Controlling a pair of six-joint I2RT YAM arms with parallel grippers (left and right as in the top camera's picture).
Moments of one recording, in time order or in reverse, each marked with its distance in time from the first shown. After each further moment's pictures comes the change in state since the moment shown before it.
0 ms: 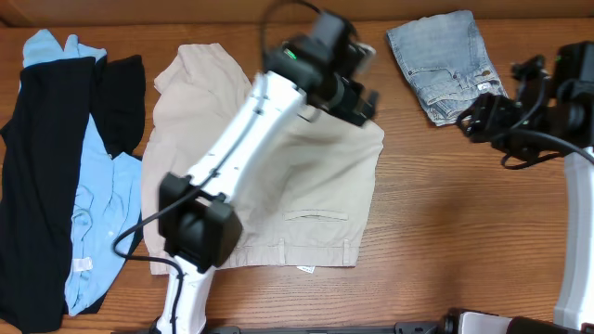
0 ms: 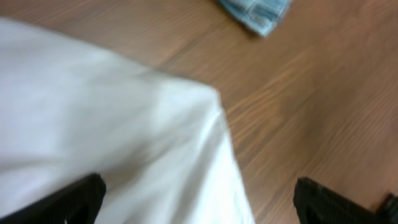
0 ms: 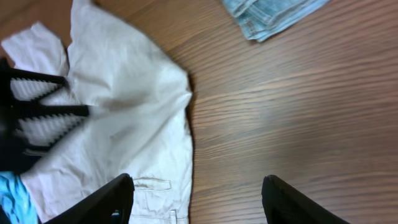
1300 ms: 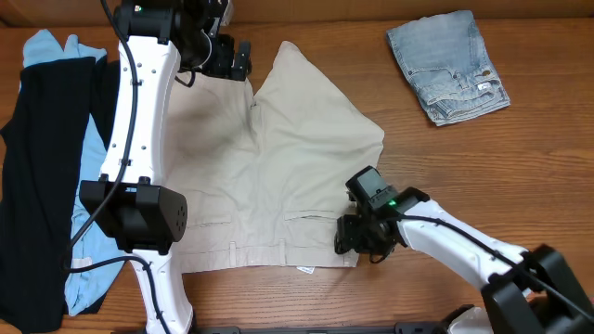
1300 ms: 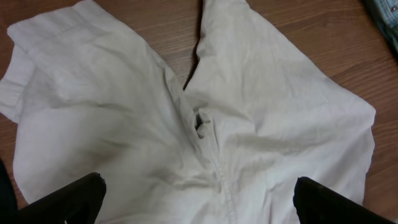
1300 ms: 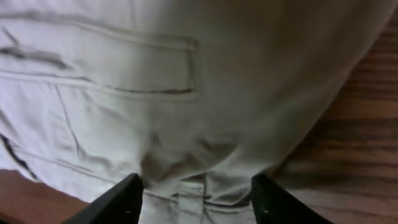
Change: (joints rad) left arm 0.416 -0.009 0.156 -0.234 -0.109 0.151; right arm 0.737 0.078 -0.904 0.689 0.048 0.454
